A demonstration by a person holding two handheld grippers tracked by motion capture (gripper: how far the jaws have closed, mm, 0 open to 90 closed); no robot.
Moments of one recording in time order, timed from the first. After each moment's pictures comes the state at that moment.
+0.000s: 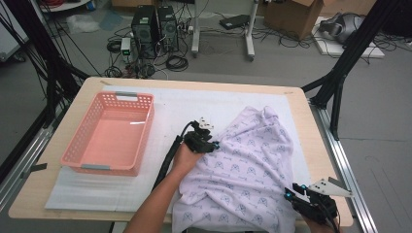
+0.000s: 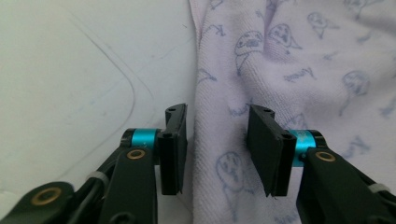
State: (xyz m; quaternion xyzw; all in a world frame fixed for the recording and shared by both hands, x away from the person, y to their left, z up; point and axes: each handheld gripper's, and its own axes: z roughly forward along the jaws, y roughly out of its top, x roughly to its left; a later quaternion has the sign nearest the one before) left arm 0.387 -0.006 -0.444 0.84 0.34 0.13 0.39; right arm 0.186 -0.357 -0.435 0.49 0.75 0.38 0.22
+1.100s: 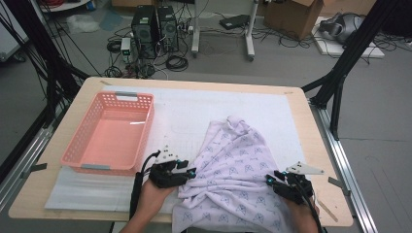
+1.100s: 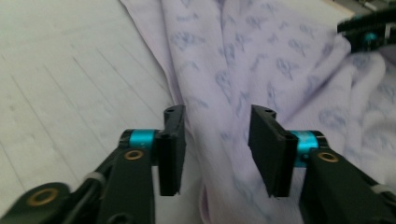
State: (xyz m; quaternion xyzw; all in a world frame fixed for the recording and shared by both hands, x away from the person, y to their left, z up) left arm 0.281 0.082 -0.434 0.78 0.38 0.08 0.50; right arm 0.240 -0.320 -0.448 0.49 0.77 0.37 0.19
